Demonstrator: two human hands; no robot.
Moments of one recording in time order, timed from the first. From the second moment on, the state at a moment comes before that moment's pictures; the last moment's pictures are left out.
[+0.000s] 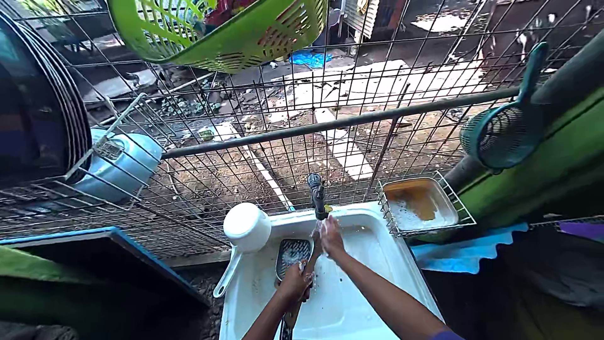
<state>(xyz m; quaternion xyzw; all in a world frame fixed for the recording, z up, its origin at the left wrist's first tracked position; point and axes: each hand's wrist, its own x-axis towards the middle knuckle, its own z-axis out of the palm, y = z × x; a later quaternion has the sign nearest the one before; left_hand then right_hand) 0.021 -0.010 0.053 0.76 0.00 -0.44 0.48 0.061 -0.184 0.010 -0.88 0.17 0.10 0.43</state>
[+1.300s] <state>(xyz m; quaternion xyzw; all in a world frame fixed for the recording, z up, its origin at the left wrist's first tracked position) 0.014 -0.020 0.052 0.67 0.09 -0.50 0.54 0.038 -0.162 -0.011 -0.91 -0.03 -0.14 0.38</state>
